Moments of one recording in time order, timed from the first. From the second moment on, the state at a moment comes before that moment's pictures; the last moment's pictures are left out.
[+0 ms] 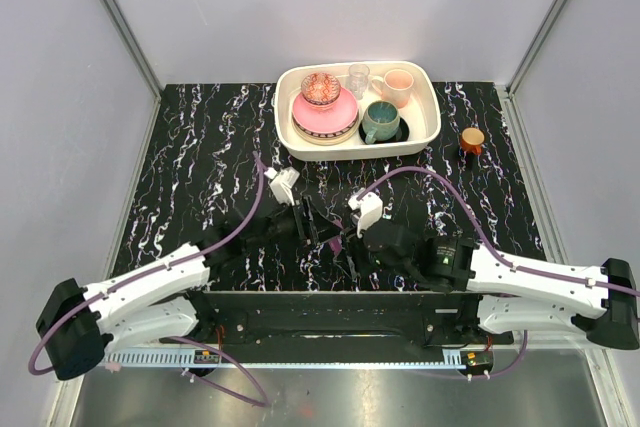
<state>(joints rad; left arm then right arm) -0.87 0.96 0.58 0.05 0.18 -0.92 1.25 1.02 0.83 -0.44 0.28 0.59</state>
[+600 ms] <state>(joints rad) -0.93 0.97 0.62 0.11 0.18 -0.96 1.27 0.94 0.85 -0.48 0.32 0.60</state>
